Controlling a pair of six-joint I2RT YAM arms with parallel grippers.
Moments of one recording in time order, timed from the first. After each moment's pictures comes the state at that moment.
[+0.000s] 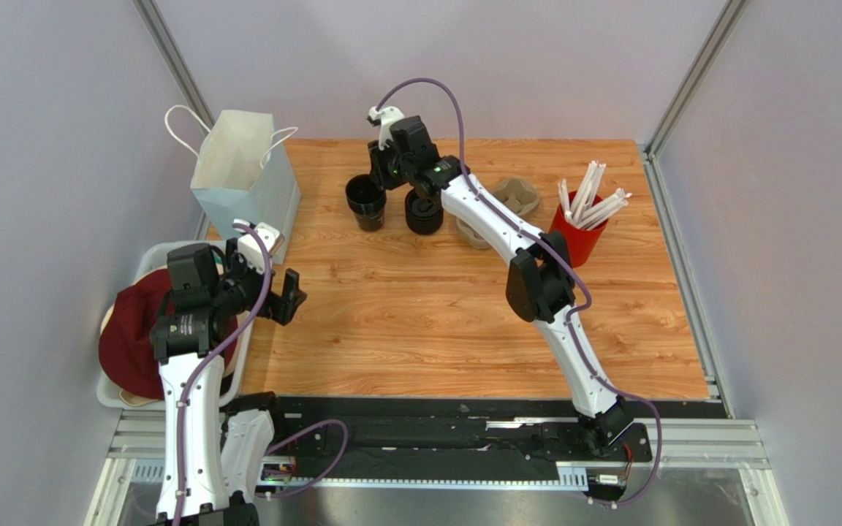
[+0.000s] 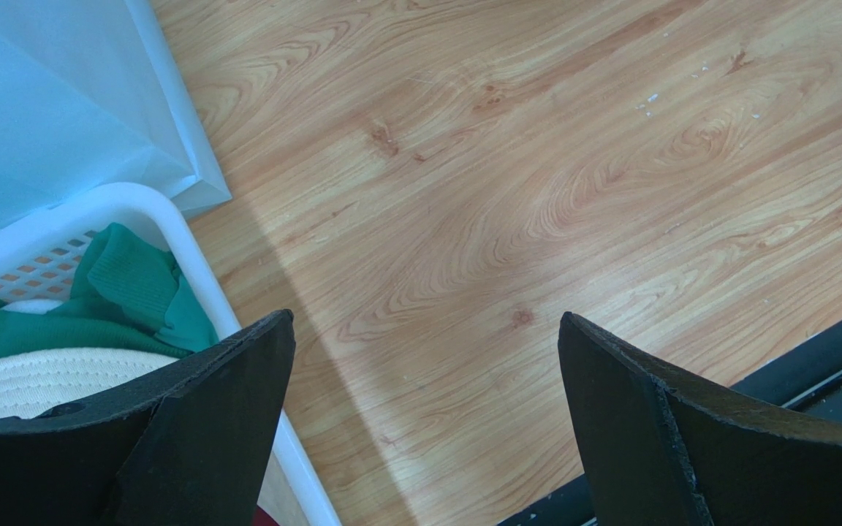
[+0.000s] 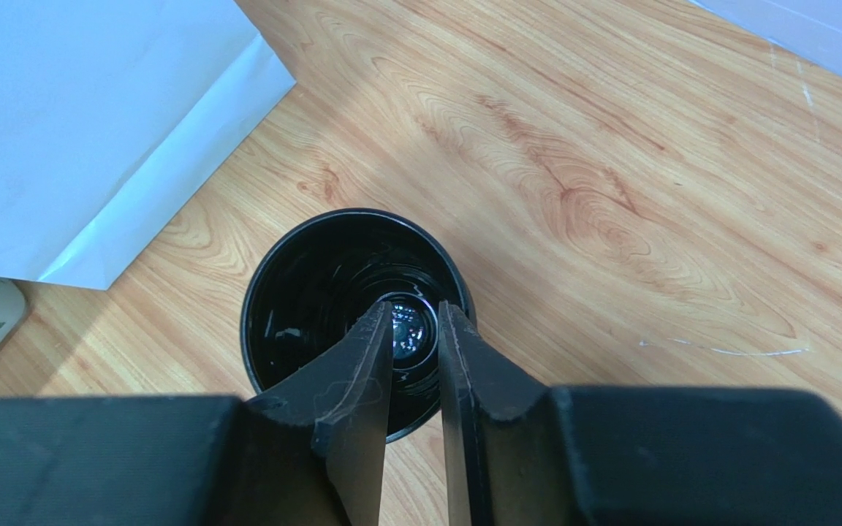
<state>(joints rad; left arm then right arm) 0.21 0.73 0.88 -0.84 0.59 0.45 0.65 2.45 2.40 -0.41 -0.08 0.14</state>
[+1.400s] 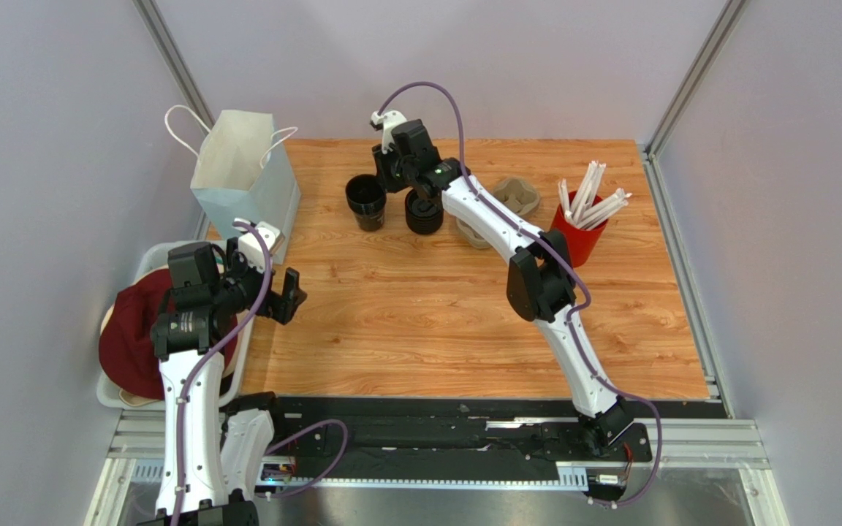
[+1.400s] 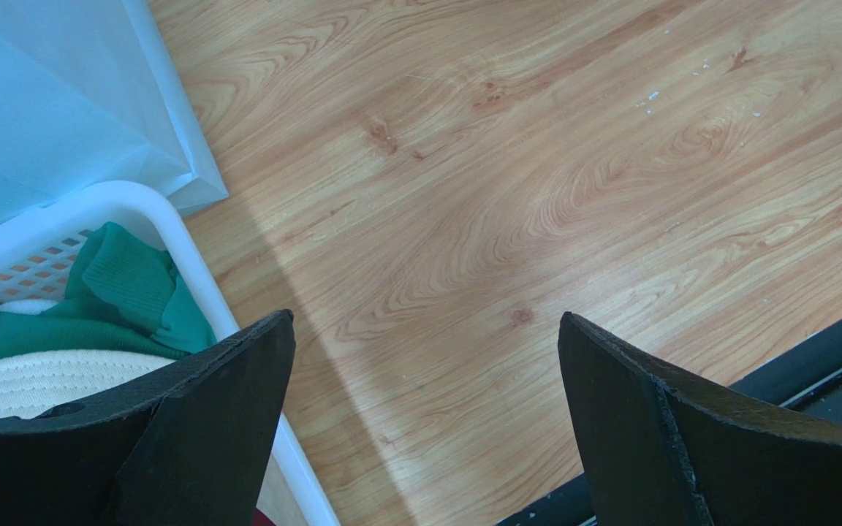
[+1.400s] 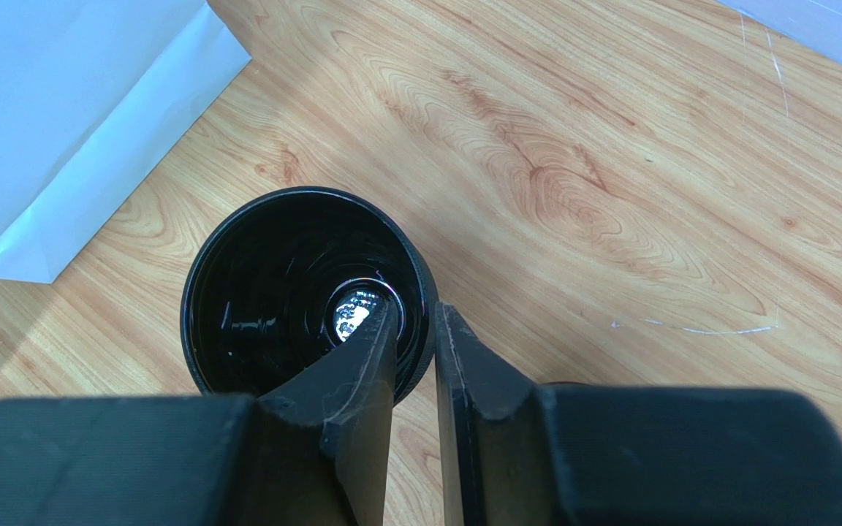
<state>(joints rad) 0.21 0.74 0.88 -0.83 0.59 0.45 0.65 2.45 2.36 -0.41 -0.04 0.11</state>
